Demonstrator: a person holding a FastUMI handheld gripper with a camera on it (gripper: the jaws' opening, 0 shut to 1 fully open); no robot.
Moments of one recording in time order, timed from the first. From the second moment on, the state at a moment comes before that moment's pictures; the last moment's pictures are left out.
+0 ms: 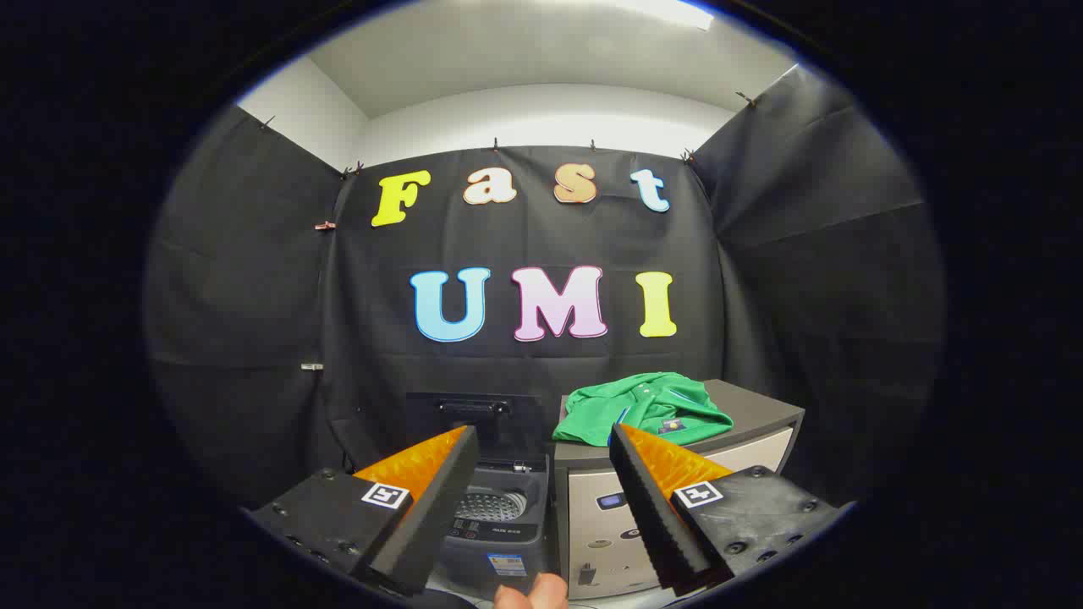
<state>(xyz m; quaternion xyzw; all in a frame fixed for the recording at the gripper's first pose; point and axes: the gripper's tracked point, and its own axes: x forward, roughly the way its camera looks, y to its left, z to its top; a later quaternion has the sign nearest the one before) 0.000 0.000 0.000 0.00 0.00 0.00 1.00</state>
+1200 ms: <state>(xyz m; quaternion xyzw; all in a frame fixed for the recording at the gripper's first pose) 0.004 -0.037 0.018 -0.01 0.00 -0.04 1.00</state>
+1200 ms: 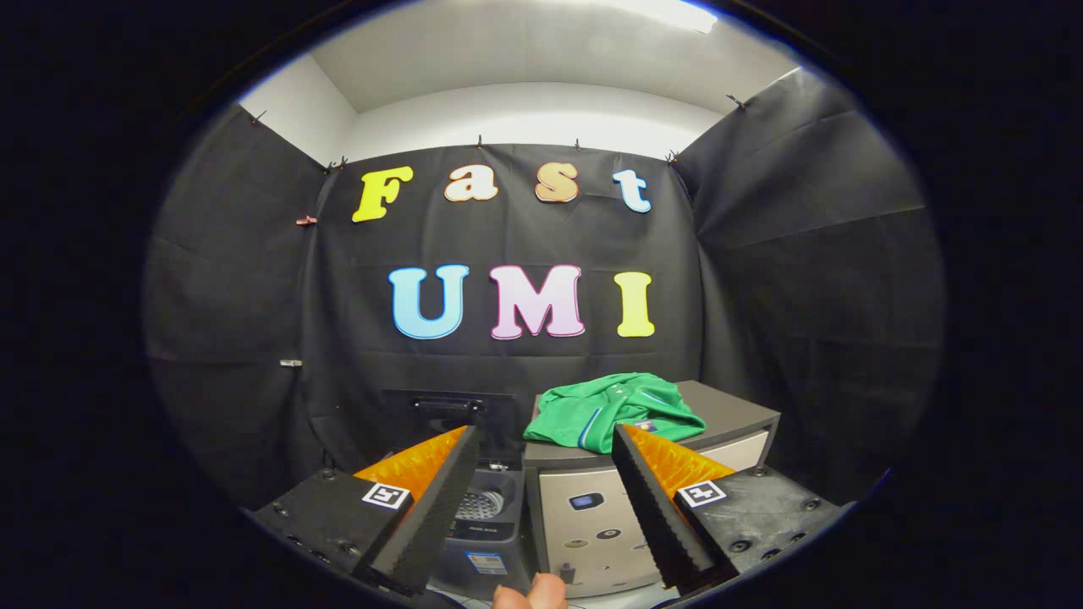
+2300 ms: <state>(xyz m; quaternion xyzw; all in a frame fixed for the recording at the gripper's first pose) 0.249 -0.167 -0.005 0.00 0.30 -0.17 0.94</state>
